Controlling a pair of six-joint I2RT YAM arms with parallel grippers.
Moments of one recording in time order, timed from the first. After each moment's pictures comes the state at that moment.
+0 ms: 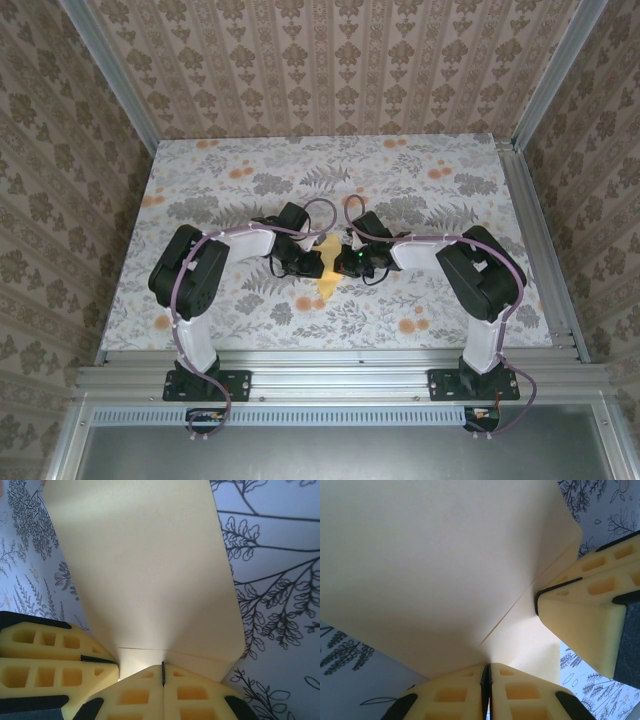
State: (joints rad) left arm -0.60 1.88 1.07 -0.49 0.49 -0.25; right arm 0.57 1.87 0.97 -0.10 -0.39 0.78
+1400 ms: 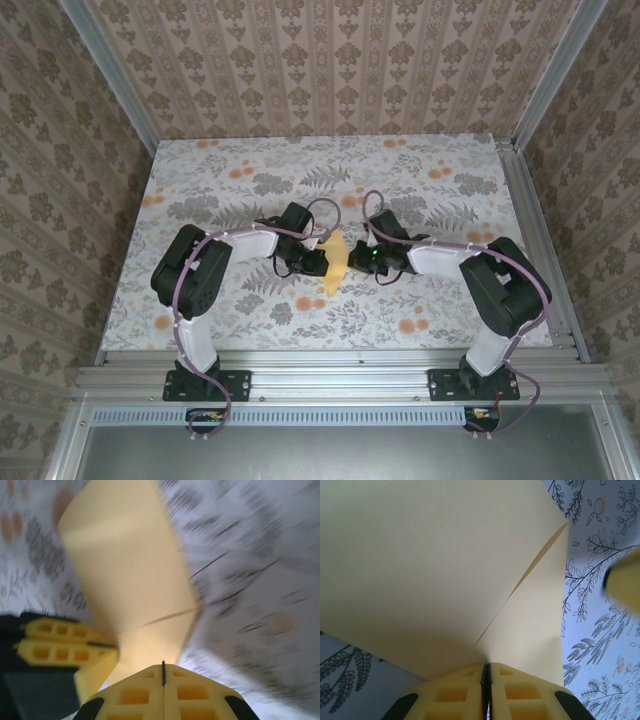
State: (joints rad) left arm -0.62 1.89 1.08 -0.42 0.49 -0.25; right arm 0.55 1.72 0.87 -0.08 -0.33 0.81
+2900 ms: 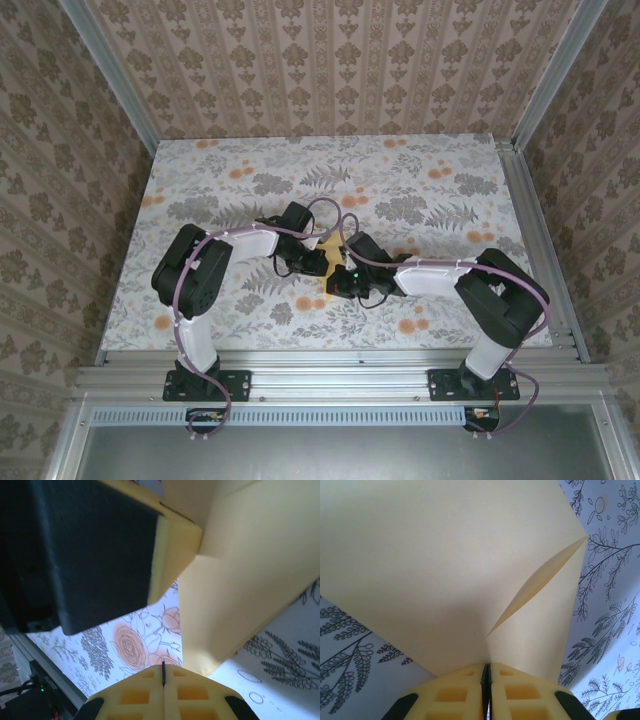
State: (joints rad) left arm -0.62 1.89 1.08 -0.43 0.49 -0.24; right arm 0.73 1.69 0.81 -0.02 -0.36 0.93
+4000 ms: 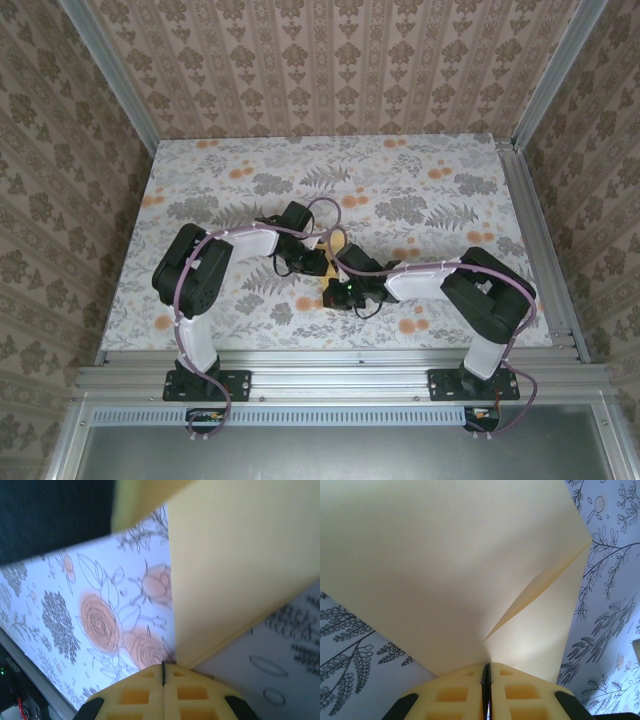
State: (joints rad) left arm -0.61 1.90 1.09 -0.44 0.50 -0.23; right arm 0.82 1.74 0.81 -0.06 -0.35 0.87
